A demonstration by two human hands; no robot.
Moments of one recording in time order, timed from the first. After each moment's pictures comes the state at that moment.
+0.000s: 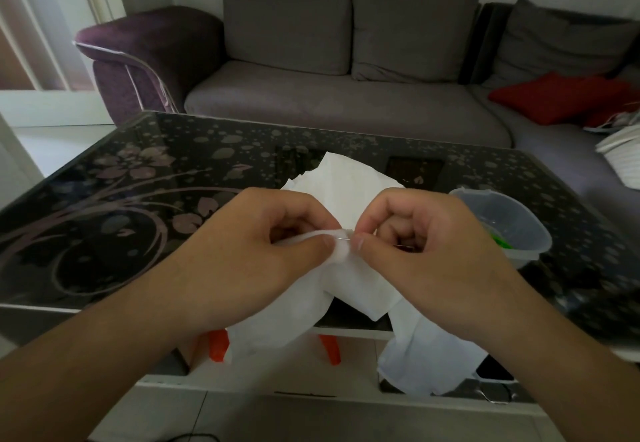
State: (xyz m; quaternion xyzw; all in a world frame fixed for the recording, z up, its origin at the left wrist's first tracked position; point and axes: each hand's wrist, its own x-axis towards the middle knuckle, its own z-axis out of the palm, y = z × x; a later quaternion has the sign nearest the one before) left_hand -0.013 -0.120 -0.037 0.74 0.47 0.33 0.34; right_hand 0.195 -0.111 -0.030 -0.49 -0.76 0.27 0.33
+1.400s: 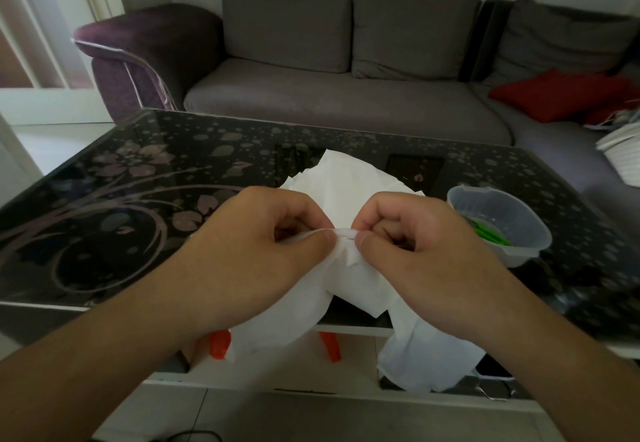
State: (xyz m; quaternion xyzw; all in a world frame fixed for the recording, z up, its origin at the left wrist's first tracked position) left_hand -0.009 -0.118 -0.042 0.74 0.52 0.33 0.28; right_hand 0.192 -0.110 -0.035 -0.51 -0.77 0.26 0.29
